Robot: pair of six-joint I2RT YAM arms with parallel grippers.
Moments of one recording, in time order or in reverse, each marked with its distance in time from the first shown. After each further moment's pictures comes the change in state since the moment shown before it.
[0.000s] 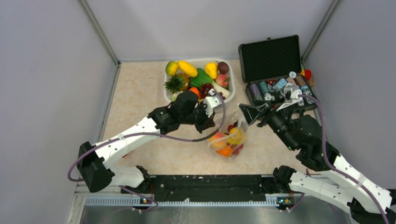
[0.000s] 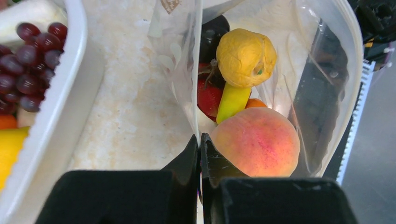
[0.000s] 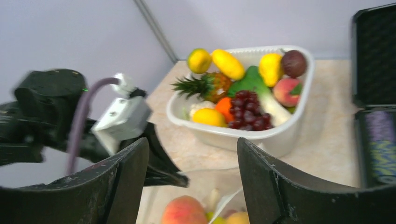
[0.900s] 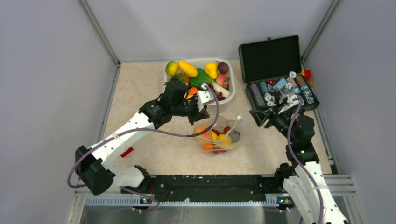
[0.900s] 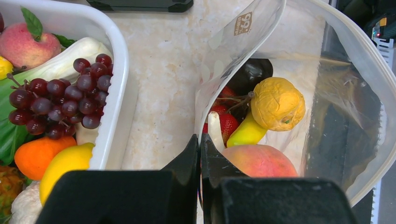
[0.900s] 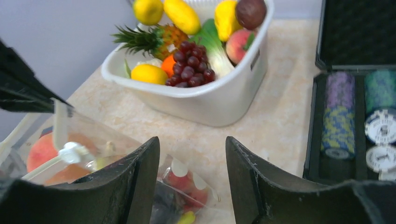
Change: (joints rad) left arm 0.147 -0.021 0.062 -0.061 0.187 0.286; right arm -0.839 -0.014 -0.416 0.258 -0.843 -0.082
